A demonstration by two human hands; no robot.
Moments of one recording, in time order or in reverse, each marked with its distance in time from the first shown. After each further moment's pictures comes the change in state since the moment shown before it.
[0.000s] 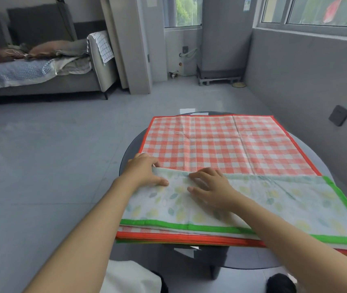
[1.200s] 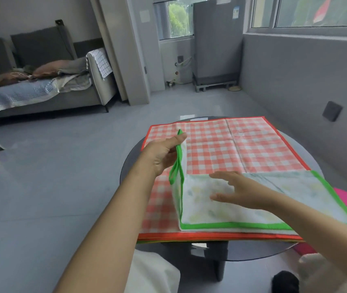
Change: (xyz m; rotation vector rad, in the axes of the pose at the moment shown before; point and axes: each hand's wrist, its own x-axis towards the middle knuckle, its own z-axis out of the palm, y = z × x) left_hand -0.009 0.092 -0.044 -1.440 -0.137 -0.249; right_hand -0.057 0.015 -0.058 0.103 -0.131 0.075
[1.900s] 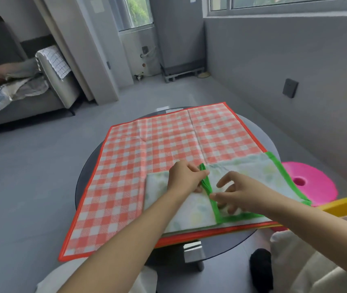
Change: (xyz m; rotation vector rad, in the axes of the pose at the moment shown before) left_hand 0.004 -0.096 0.125 0.714 -0.008 0.128; right_hand -0.060 0.047 -0.020 0.395 0.118 0.343
